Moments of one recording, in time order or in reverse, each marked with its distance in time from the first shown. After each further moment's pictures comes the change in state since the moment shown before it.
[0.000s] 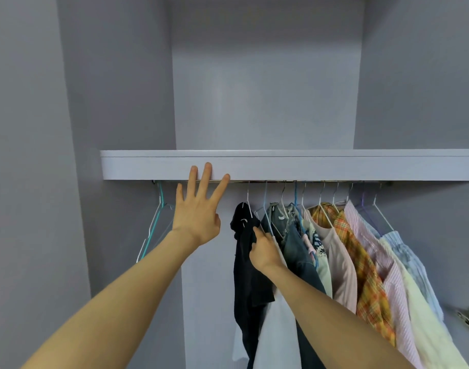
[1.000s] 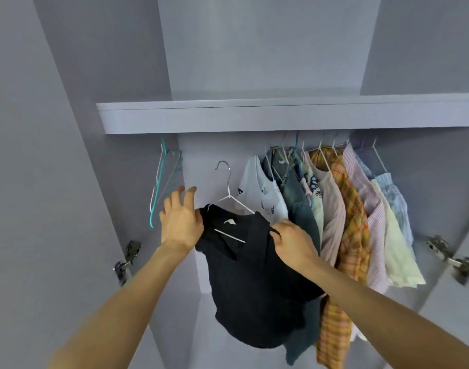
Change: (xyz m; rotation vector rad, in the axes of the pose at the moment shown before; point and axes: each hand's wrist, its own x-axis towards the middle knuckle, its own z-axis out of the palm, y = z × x) left_hand -0.100 -0.009 0.016 -0.370 -0.146 -0.327; right_hand -0.114 0.027 -0.034 -0.239 -0.127 -0.069
